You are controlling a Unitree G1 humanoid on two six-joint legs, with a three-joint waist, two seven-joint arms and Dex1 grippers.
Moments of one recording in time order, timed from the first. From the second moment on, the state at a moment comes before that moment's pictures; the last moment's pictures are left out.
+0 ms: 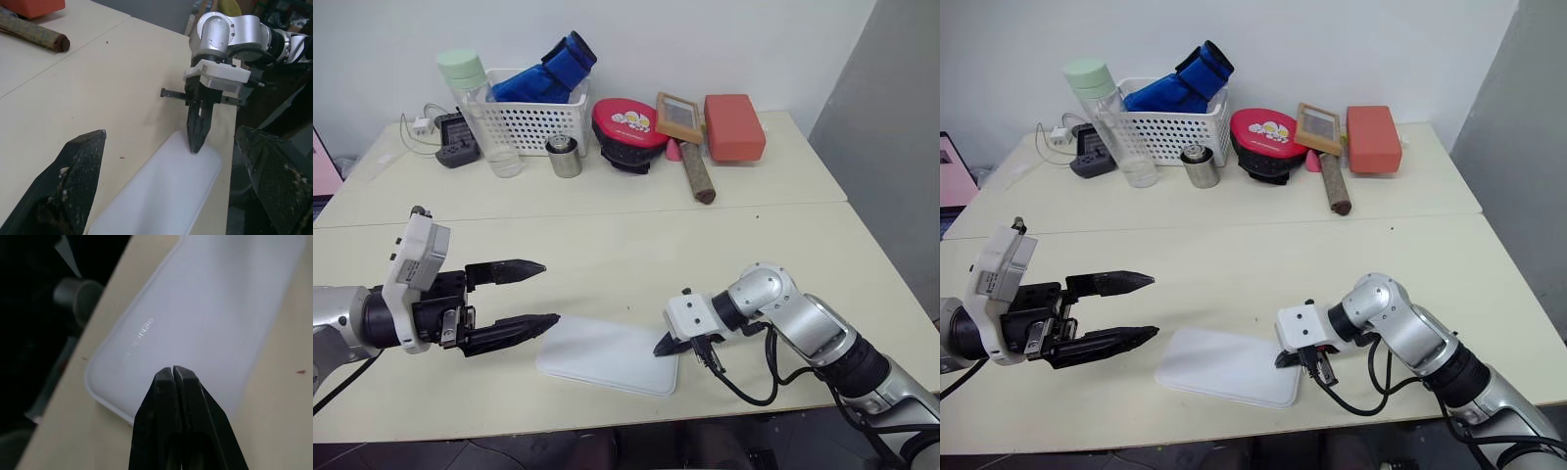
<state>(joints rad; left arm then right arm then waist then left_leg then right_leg) 0.08 1.02 0.60 -0.55 -1.05 0.84 -1.07 -0.54 -0.58 0.54 -0.28 0.15 0.50 1.39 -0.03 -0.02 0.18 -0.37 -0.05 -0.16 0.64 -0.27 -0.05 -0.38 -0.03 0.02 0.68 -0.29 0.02</state>
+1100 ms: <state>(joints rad) 0.13 1.05 0.59 -0.59 -1.05 0.84 -1.14 -0.53 -0.60 0.63 -0.33 0.13 0.53 1.22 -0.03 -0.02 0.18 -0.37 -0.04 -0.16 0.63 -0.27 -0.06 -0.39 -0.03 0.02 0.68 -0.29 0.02</state>
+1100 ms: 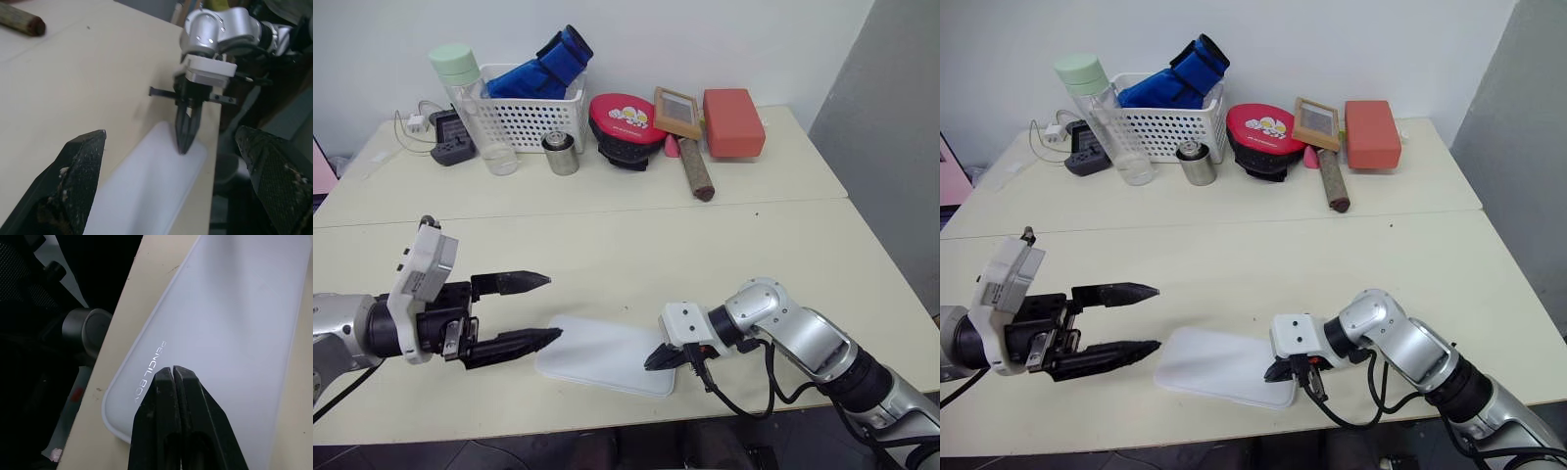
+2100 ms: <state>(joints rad) -0.19 0.76 0.52 -0.28 -0.71 0.68 -0.49 -0.50 -0.43 -0.03 0.03 0.30 0.50 0.63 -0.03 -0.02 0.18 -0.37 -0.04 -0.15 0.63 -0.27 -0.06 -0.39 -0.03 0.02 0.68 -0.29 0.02</state>
